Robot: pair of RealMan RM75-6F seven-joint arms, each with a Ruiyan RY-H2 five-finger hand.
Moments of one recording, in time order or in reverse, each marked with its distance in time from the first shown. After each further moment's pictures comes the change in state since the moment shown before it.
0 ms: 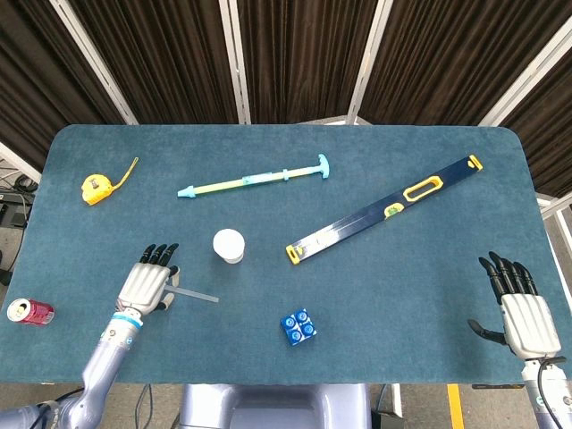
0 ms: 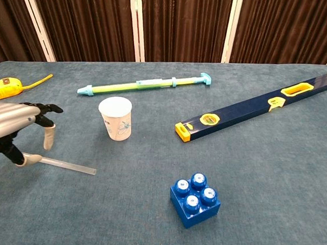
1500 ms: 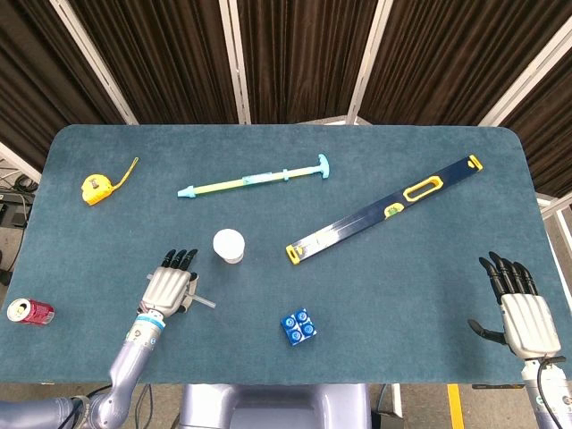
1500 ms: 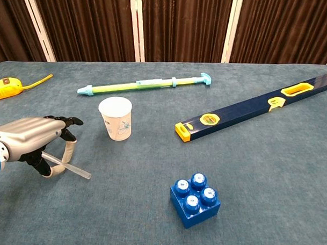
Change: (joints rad) left arm -0.080 -0.130 0.054 0.081 -0.065 0.054 -0.003; right arm 0.001 -0.001 -0.001 -0.003 0.005 -0.002 -0.008
